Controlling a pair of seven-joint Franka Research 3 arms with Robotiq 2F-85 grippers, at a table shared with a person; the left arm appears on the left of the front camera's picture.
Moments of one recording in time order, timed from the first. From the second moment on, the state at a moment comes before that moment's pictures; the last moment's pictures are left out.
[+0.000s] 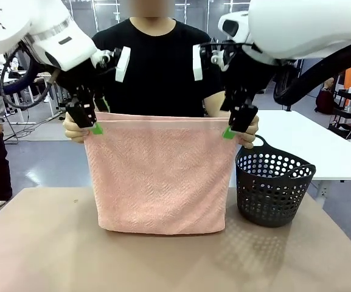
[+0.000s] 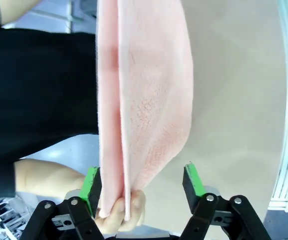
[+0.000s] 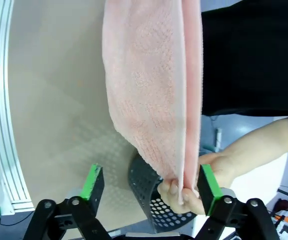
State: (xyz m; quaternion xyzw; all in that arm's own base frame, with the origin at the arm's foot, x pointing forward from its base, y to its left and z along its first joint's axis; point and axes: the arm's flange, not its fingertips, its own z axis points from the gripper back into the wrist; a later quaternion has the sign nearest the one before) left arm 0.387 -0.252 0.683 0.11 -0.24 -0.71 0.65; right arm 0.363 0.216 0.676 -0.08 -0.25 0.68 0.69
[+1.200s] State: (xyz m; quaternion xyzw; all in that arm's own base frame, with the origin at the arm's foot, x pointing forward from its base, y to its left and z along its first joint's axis) left arm 0.394 -0.270 0.704 0.10 -0.26 -0.72 0.64; right arm 0.369 0.230 0.696 -0.11 -0.28 0.69 0.66
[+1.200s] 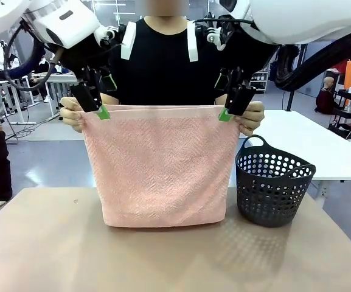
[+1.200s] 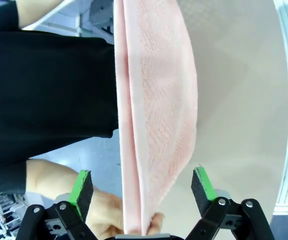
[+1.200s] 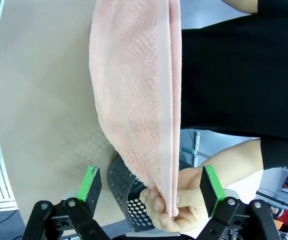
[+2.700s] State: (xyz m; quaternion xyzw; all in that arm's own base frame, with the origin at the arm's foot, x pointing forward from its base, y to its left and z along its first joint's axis) left arm 0.433 -0.266 0.659 0.04 -0.20 -0.72 0.66; right arm 0.425 0.240 0.645 -0.10 -0.23 0.69 0.68
